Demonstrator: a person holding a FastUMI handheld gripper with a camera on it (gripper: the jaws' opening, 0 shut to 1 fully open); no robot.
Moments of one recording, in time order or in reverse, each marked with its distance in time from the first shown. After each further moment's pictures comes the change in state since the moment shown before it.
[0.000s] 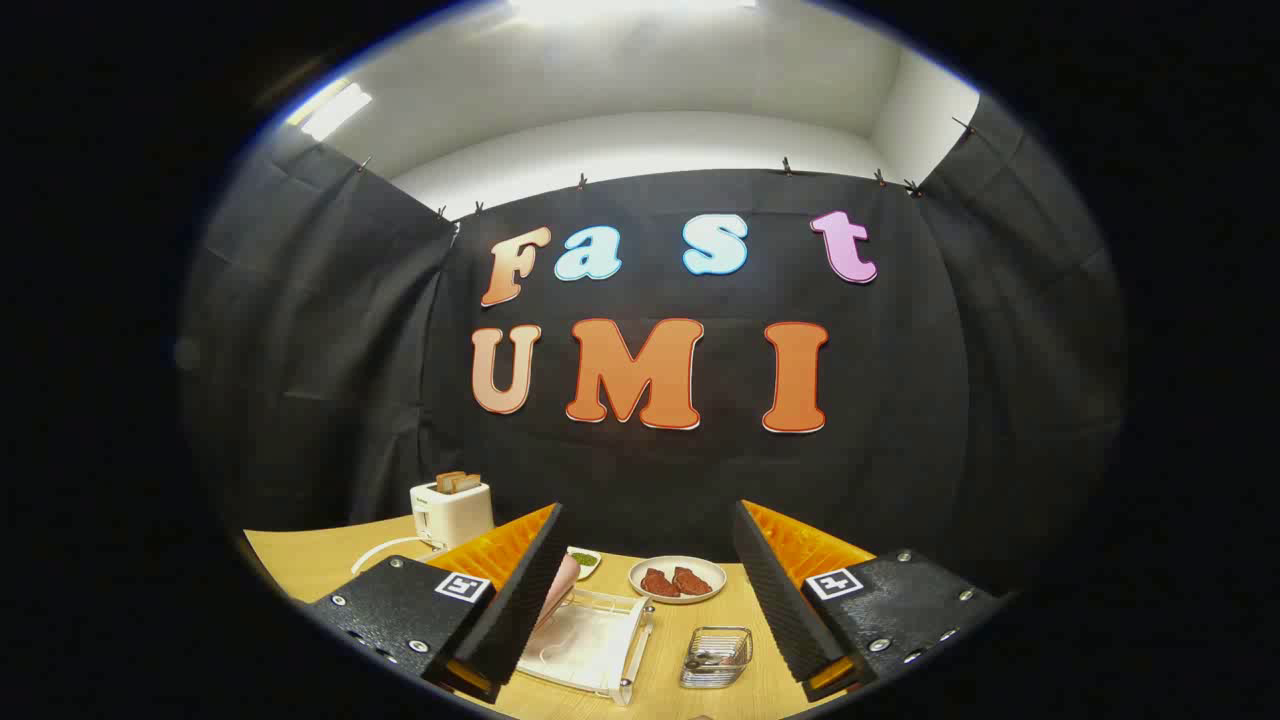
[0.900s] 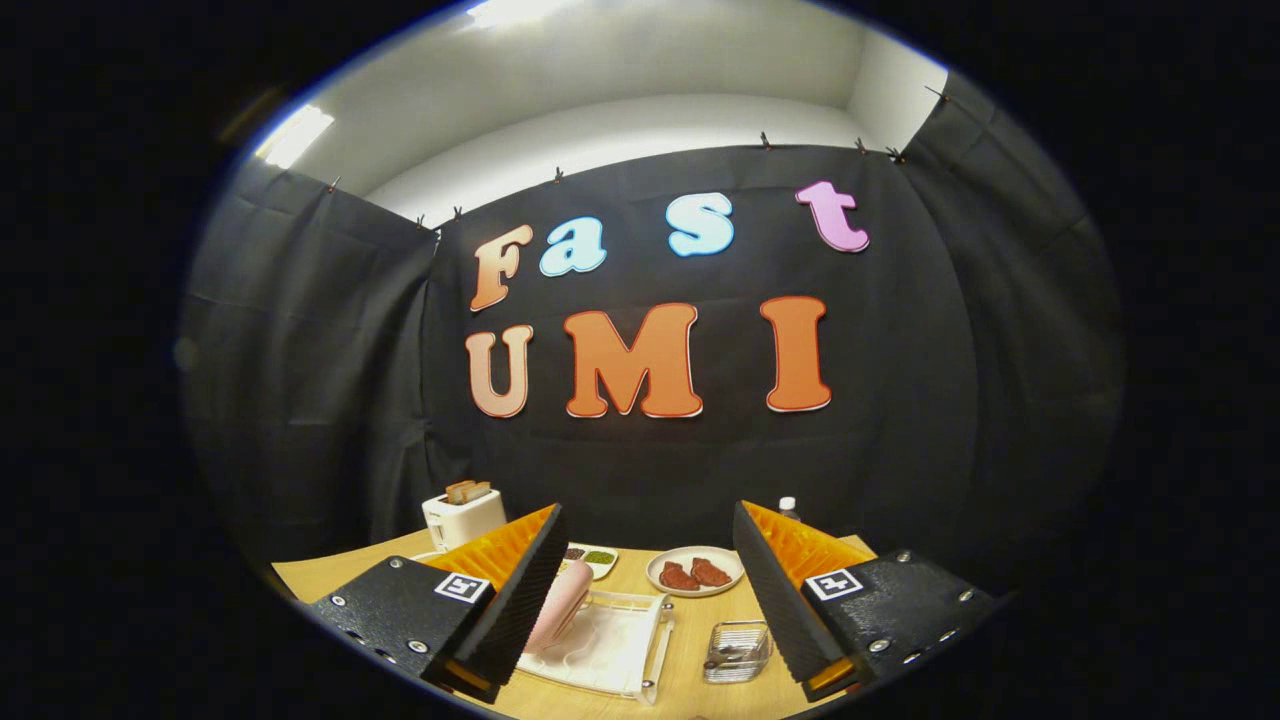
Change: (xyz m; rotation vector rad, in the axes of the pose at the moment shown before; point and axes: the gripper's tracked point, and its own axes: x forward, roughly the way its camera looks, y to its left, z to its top) arm 0.017 0.005 -0.009 0.129 0.116 0.040
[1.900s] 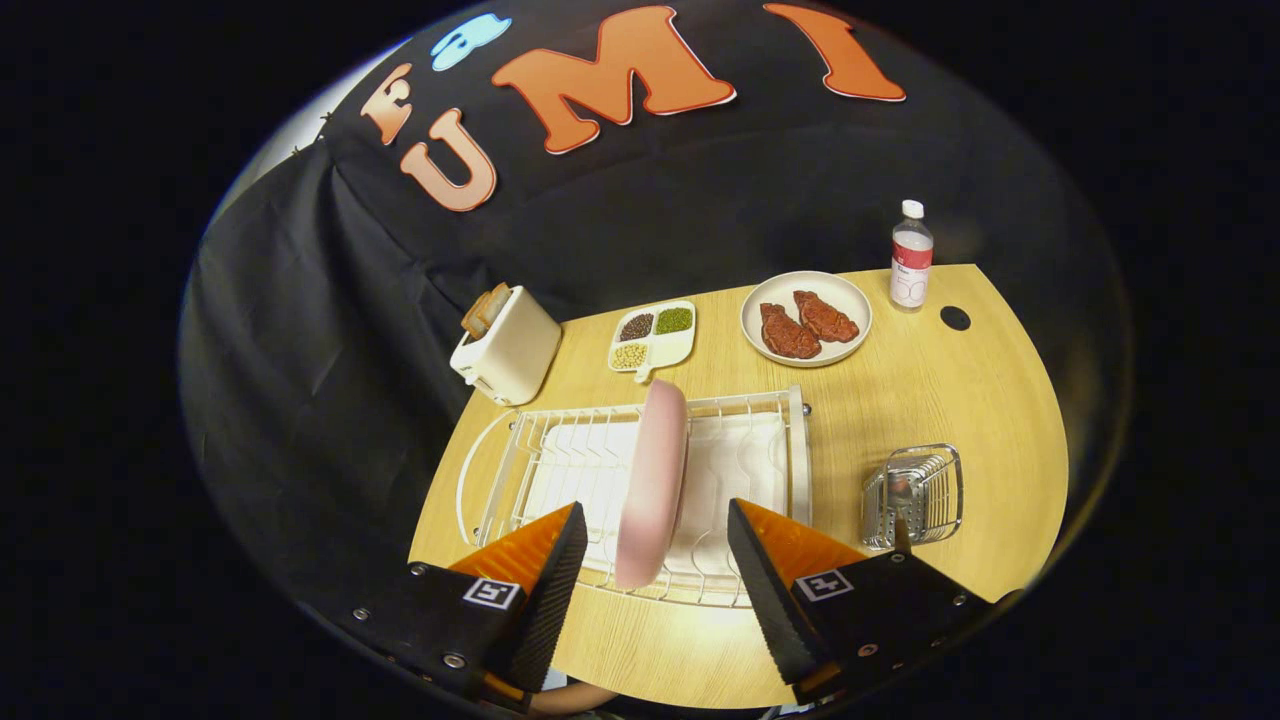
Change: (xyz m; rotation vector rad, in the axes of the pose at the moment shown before) arm 0.094 0.071 -0.157 0.278 0.932 0.088
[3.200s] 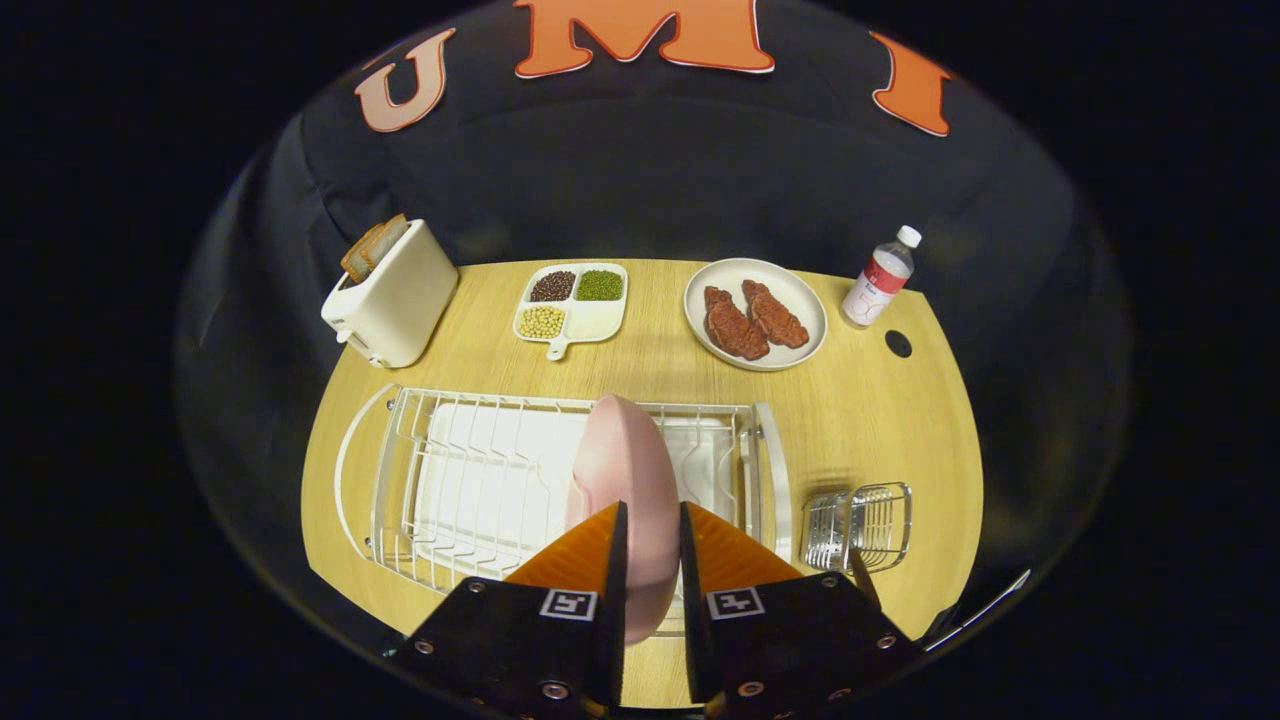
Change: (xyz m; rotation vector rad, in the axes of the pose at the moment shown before) arm 0.052 -0.009 0.022 -0.158 0.095 -0.389
